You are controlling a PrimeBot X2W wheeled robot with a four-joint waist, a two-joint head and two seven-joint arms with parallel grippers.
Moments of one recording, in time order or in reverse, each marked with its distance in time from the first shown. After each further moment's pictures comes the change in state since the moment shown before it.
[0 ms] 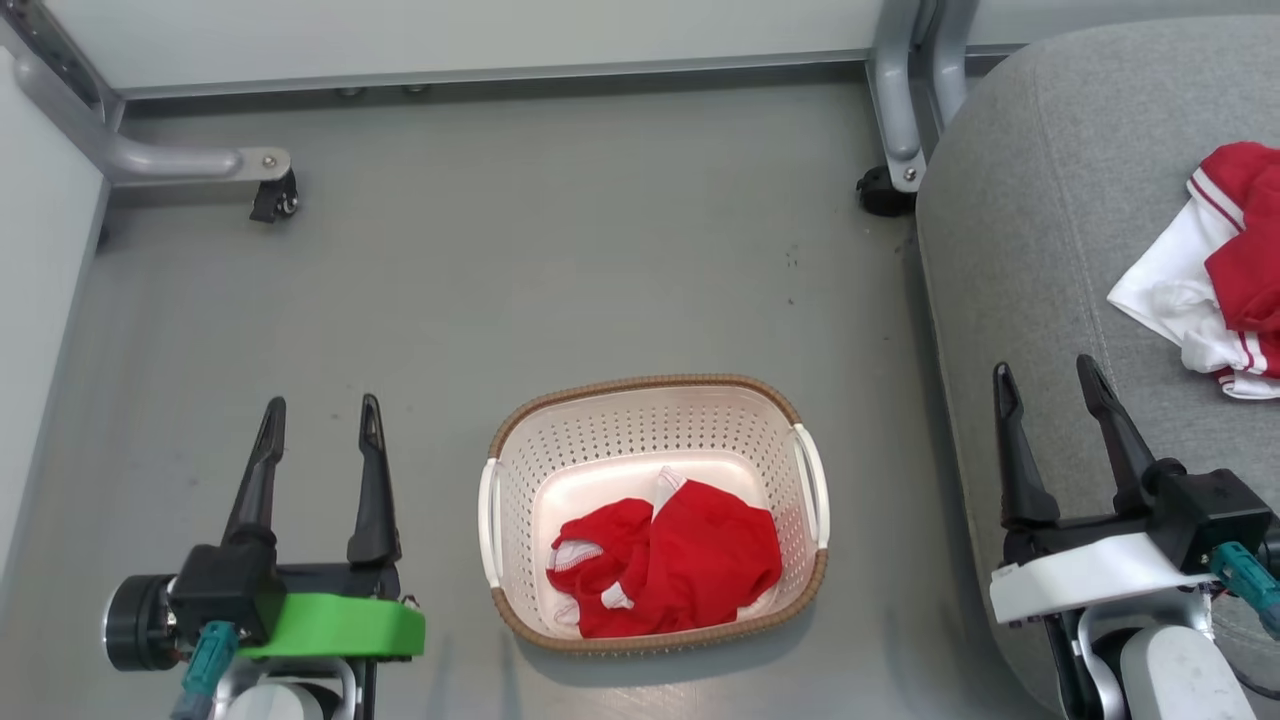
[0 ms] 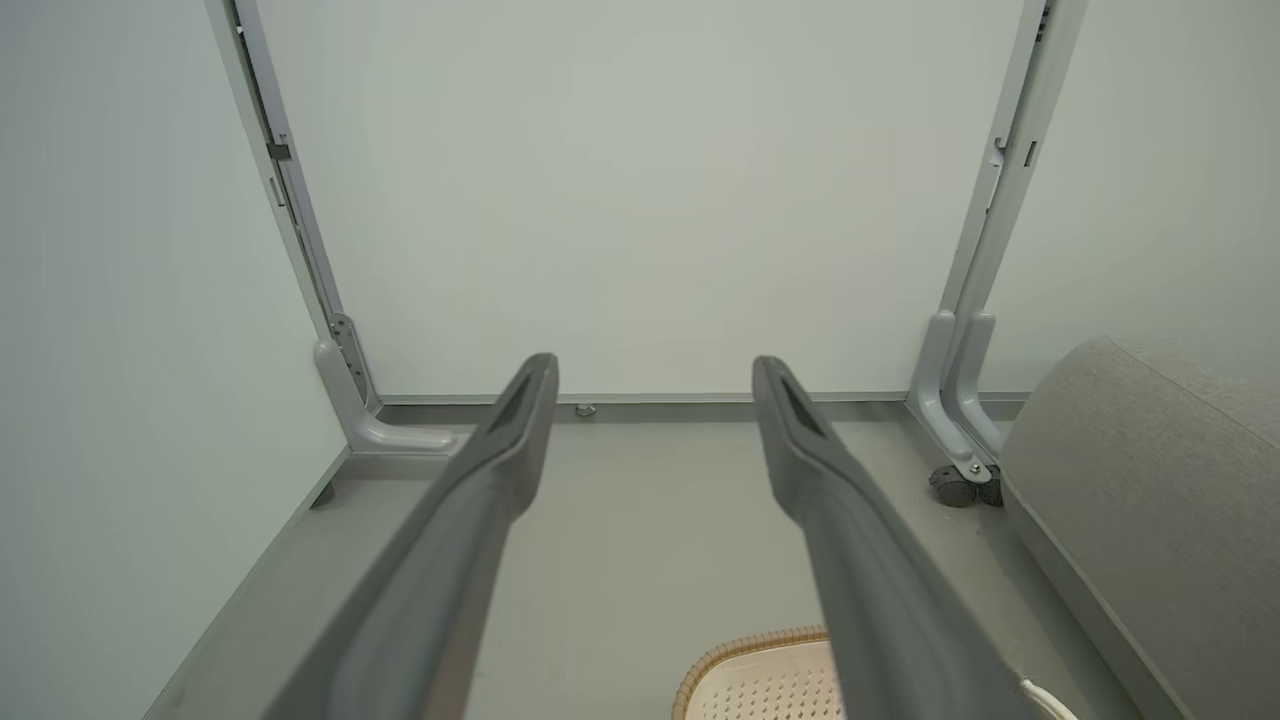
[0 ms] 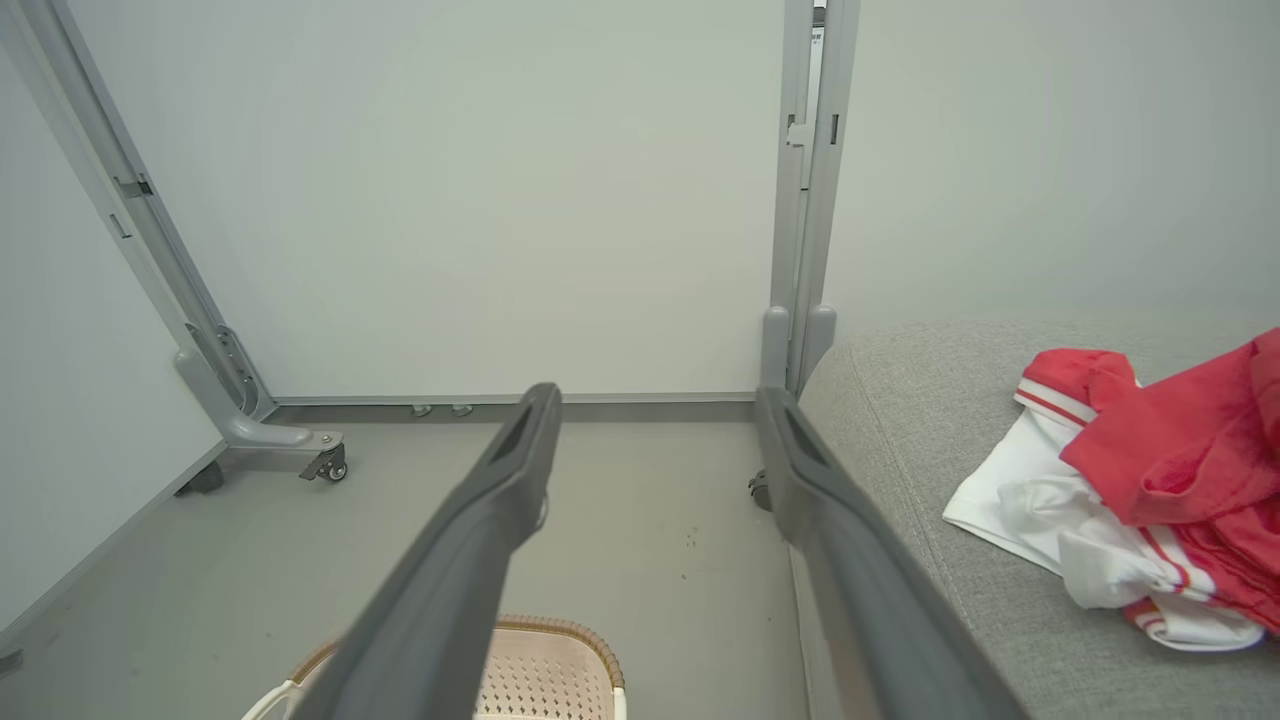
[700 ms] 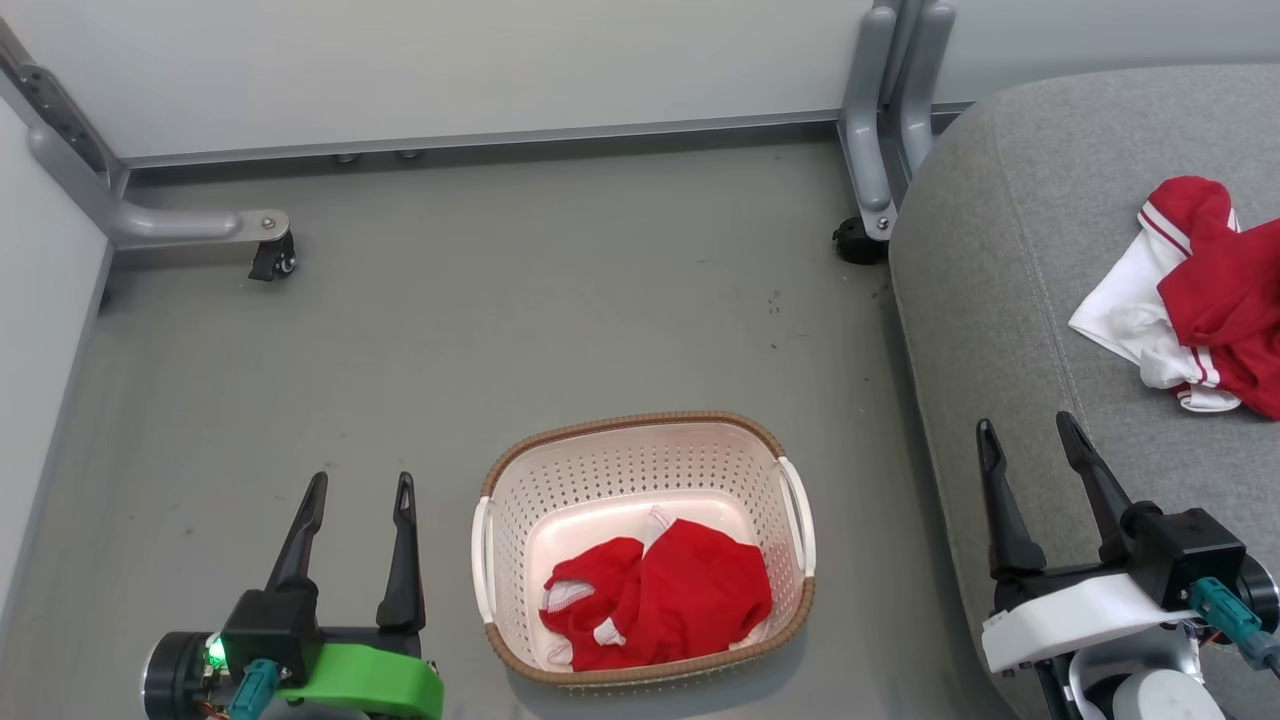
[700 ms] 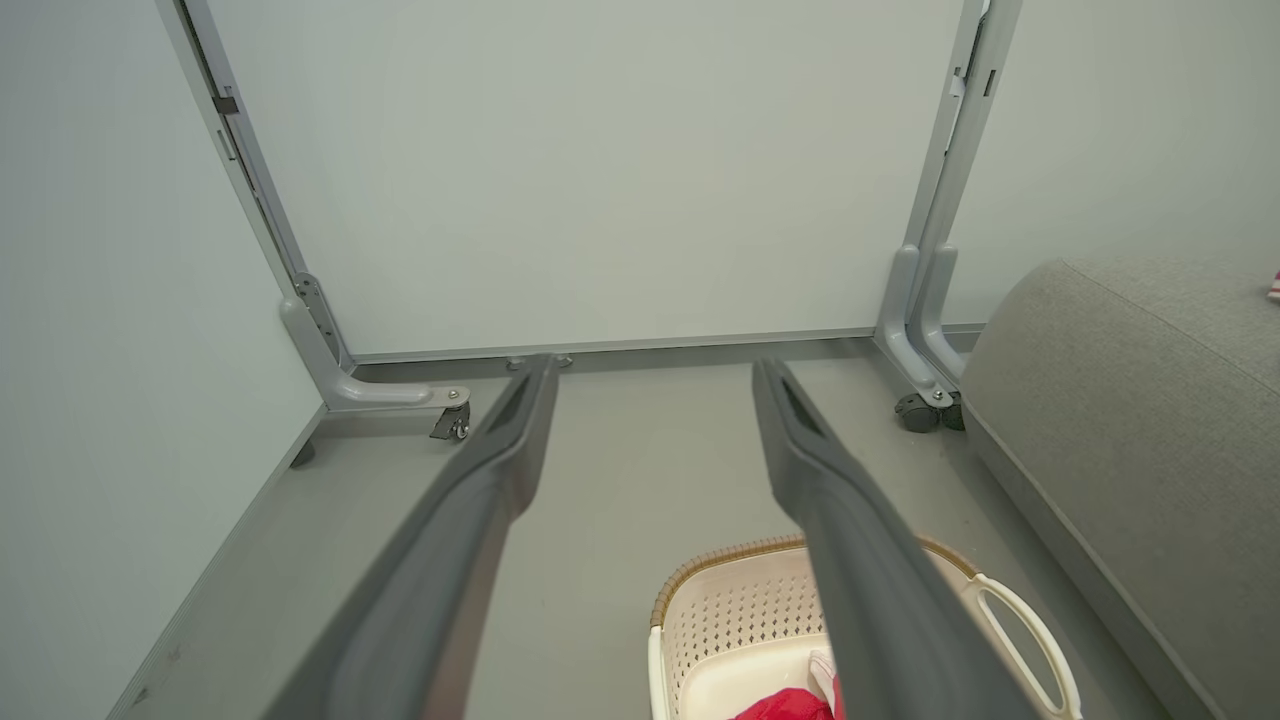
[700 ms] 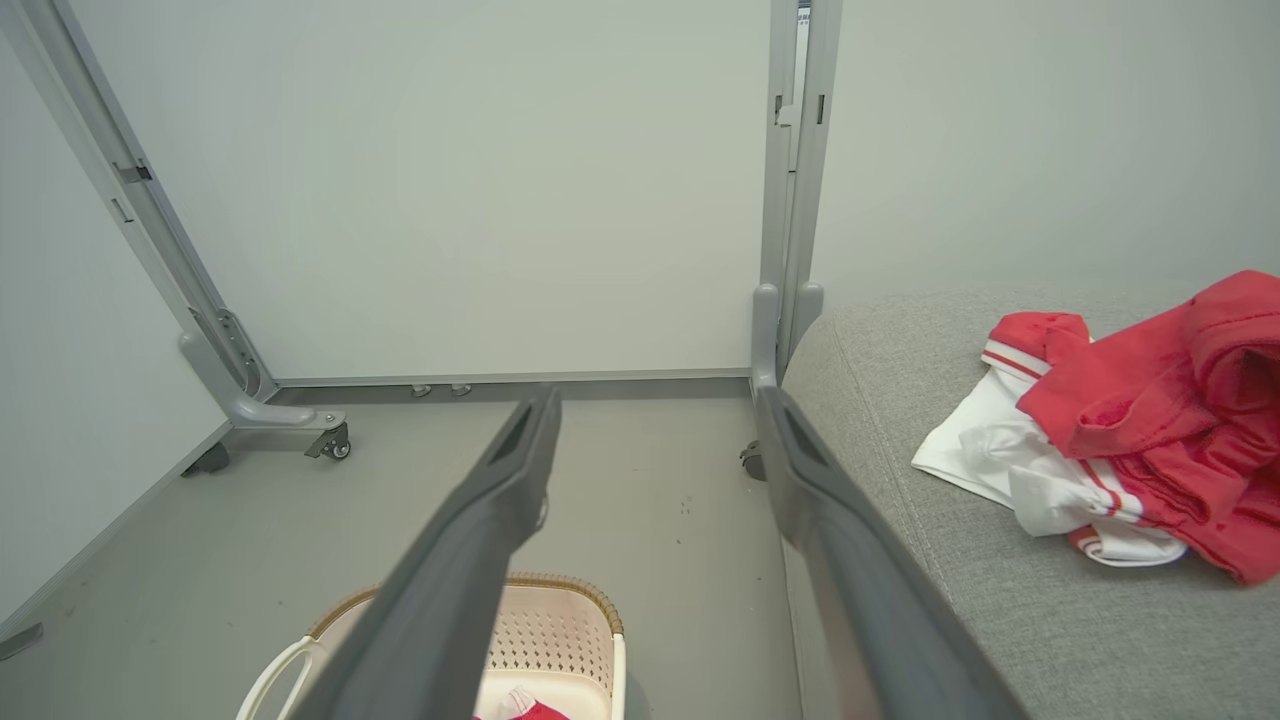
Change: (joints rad) left arm 0.070 -0.024 0.007 0.095 0.054 -0.049 0.000; right arm 0.071 0.002 0.018 0.011 0.005 0.000 0.030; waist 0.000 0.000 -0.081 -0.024
